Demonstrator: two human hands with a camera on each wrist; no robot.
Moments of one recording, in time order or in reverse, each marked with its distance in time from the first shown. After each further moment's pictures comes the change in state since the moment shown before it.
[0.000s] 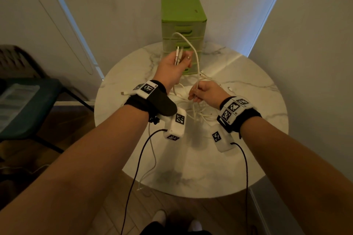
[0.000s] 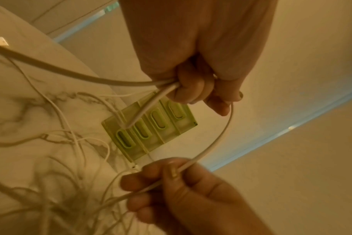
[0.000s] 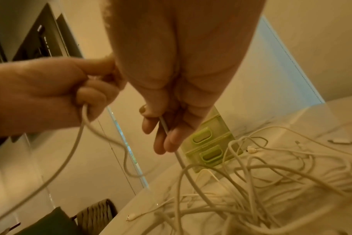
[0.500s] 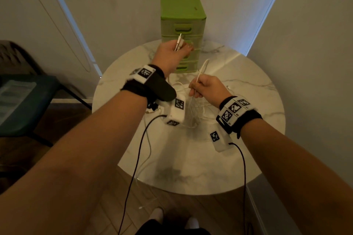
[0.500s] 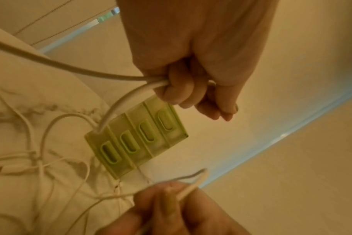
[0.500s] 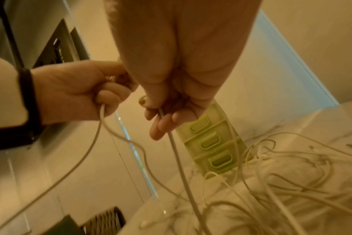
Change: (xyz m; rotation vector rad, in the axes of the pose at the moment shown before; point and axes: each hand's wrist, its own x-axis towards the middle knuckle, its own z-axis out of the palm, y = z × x) left_hand 0.014 0.019 -0.004 0.183 0.033 0.060; right_hand -0.012 -0.015 -0.001 0.020 0.121 -0.072
